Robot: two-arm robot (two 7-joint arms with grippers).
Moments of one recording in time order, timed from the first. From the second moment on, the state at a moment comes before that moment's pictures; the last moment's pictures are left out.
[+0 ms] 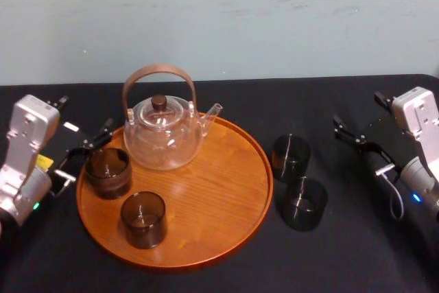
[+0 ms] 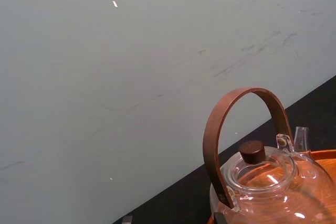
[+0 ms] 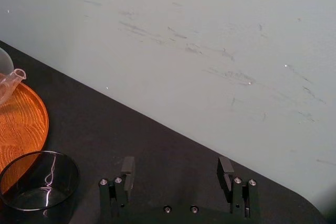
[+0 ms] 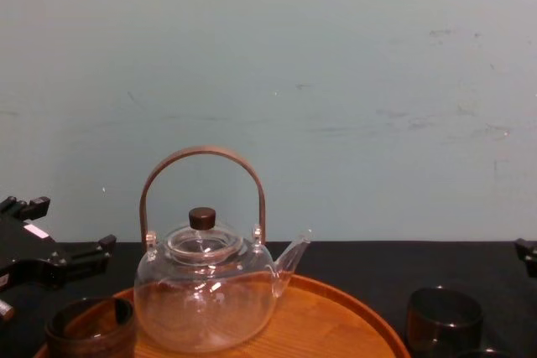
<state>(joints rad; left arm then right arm) -0.20 0.60 0.45 -1.41 -0.25 -0.12 0.03 0.20 0.60 -0.45 -1.41 0.25 -0.12 -0.03</state>
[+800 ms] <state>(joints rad) -0.20 0.60 0.45 -1.41 -0.25 -0.12 0.03 0.20 0.60 -0.45 -1.41 0.25 -0.12 -0.03</state>
